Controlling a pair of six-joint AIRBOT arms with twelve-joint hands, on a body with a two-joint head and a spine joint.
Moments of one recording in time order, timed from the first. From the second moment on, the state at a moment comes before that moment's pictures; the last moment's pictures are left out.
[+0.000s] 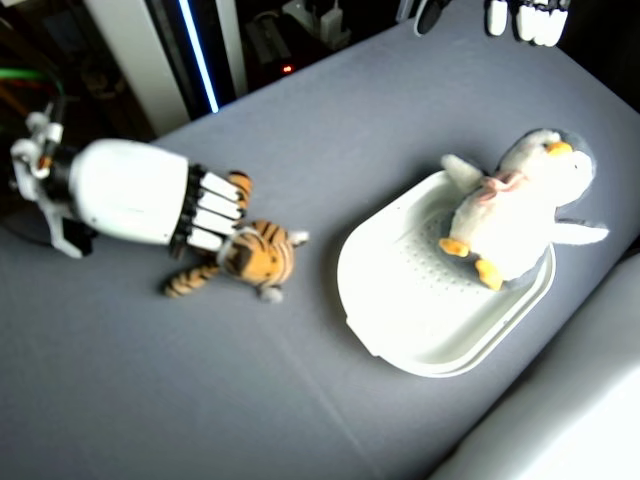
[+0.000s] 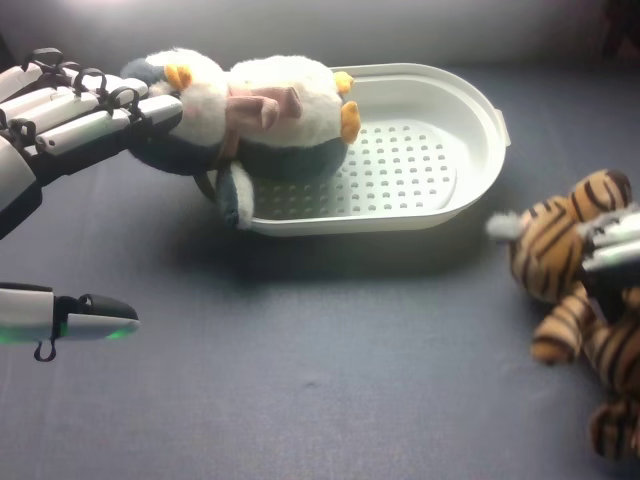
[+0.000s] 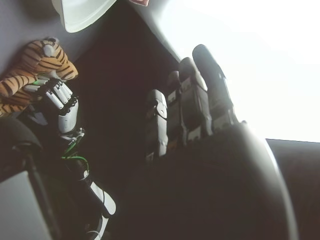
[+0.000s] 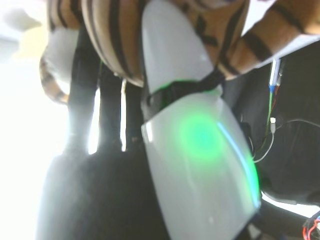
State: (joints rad) left arm 0.94 -0.68 0.90 -0.04 -1.20 0.83; right arm -0.93 -0.84 1.14 -0.33 0.94 -0.47
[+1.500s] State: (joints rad) left arm 0.97 -0.73 0.92 -0.06 -1.23 0.79; right arm -0.51 -1.13 1.36 -0.27 0.80 -0.52
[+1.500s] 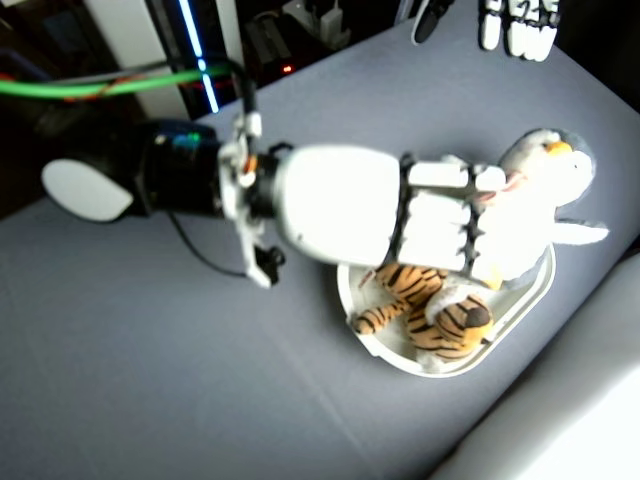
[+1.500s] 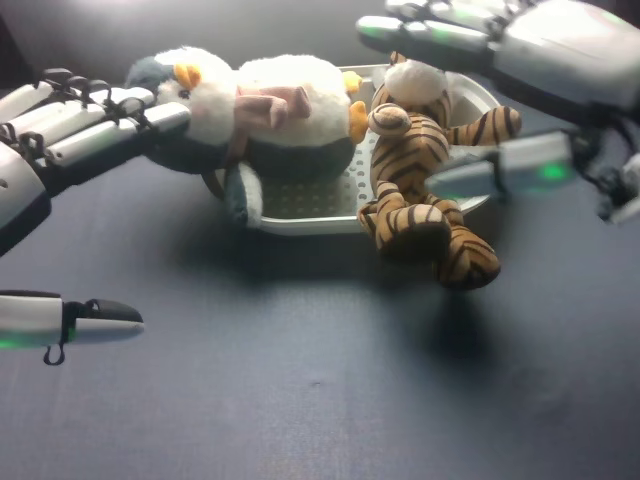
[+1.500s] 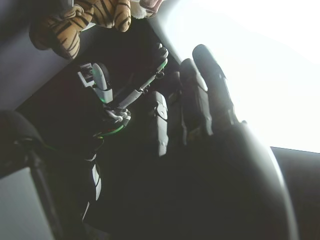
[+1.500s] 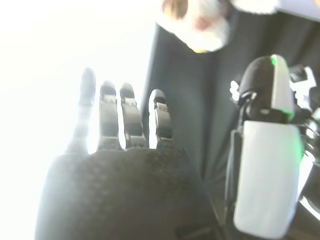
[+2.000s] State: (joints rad) left arm 1.21 -0.74 0.85 -0.25 -1.55 0.79; right arm -0.90 -0.96 1.19 -0.12 1.30 -0.37
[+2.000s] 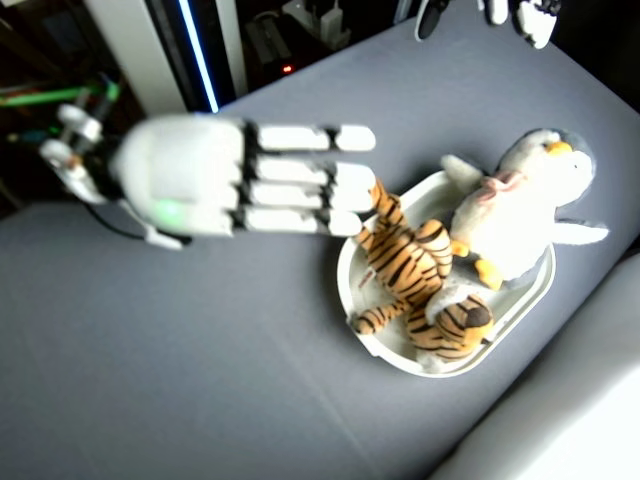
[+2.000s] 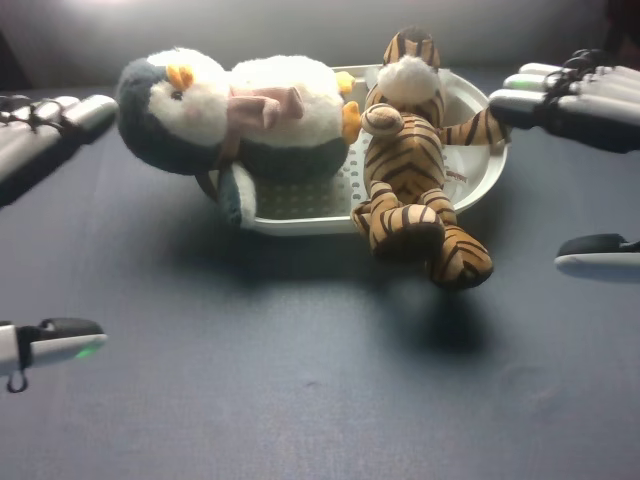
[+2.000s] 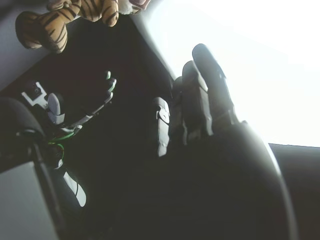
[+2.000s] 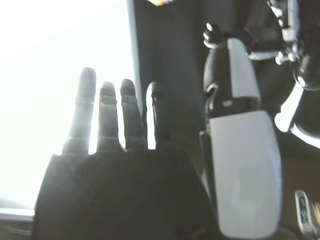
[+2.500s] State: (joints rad) left arm 1.18 -0.76 0.86 -0.26 -1.61 0.77; right arm -1.19 -0.91 1.11 0.16 1.64 -0.37
